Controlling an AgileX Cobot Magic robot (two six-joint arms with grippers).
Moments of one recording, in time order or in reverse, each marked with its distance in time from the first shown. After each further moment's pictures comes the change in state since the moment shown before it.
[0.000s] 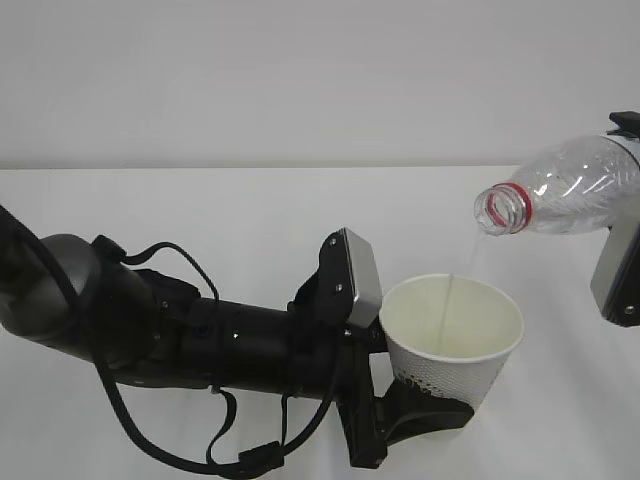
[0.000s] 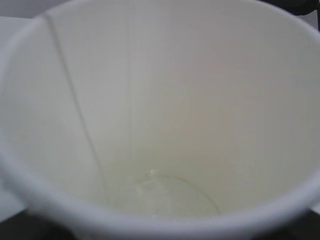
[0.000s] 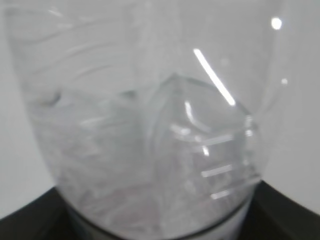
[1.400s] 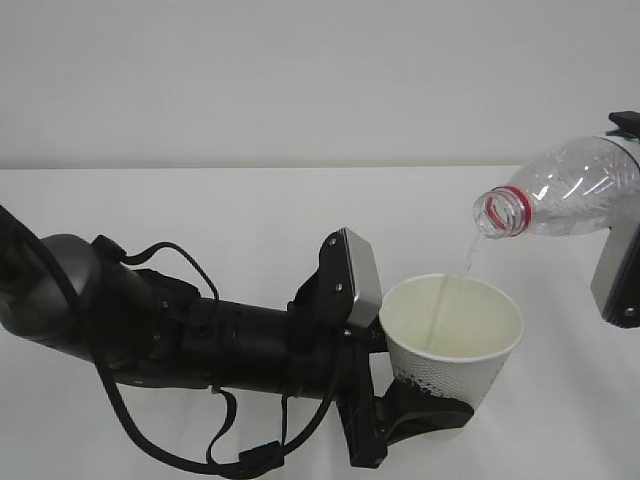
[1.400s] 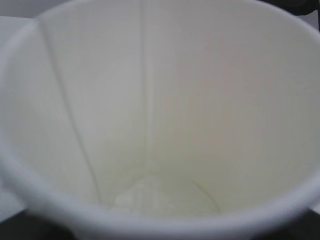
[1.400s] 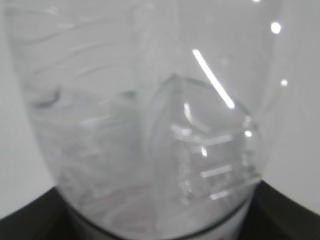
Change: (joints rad) left arm 0.000 0.000 0.000 -0.002 0.000 0.000; right arm 0.000 0.000 0.000 0.000 0.000 -0.018
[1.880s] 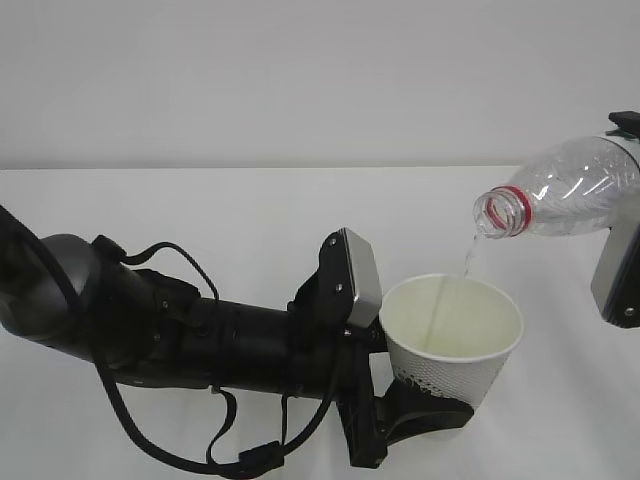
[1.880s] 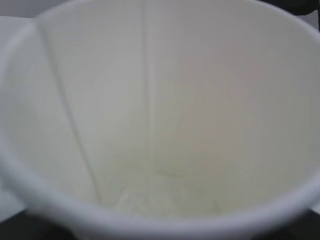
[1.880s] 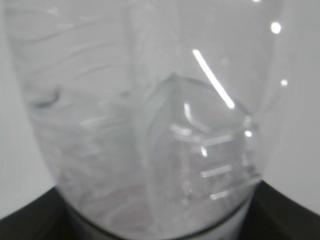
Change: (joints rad) left arm 0.000 0.000 0.000 0.000 0.000 0.000; right arm 0.000 0.000 0.000 0.000 0.000 0.000
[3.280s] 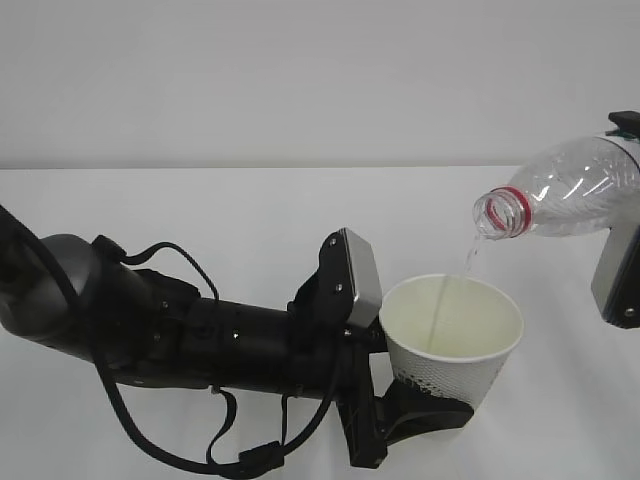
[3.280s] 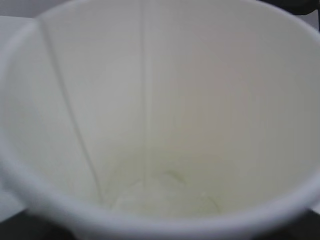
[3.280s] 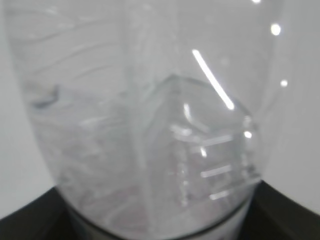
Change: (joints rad) left arm 0.000 0.000 0.000 0.000 0.000 0.000; right arm 0.000 0.000 0.000 0.000 -0.001 -0.008
